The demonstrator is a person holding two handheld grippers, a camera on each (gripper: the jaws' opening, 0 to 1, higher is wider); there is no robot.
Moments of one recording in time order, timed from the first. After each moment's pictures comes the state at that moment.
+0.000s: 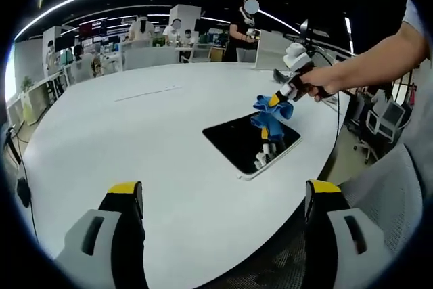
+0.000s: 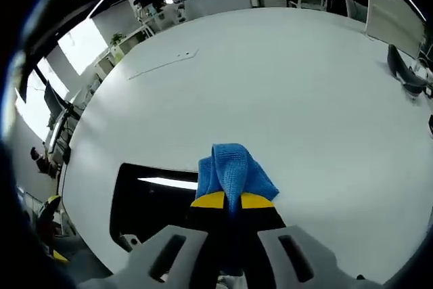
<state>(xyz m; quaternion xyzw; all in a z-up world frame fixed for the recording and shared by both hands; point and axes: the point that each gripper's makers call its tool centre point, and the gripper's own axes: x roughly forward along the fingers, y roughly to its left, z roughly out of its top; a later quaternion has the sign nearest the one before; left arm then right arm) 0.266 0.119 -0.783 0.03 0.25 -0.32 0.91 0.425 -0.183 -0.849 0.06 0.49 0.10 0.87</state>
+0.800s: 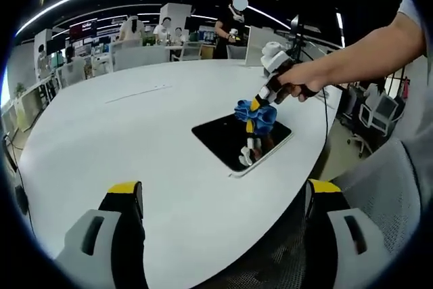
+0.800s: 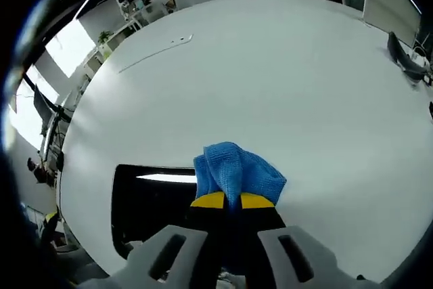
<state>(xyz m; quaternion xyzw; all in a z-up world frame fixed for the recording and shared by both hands) 0.259 0.108 -0.783 0.04 0.26 -0.35 0.90 0.423 -0.157 -0.869 0.07 0.52 0.06 0.85</state>
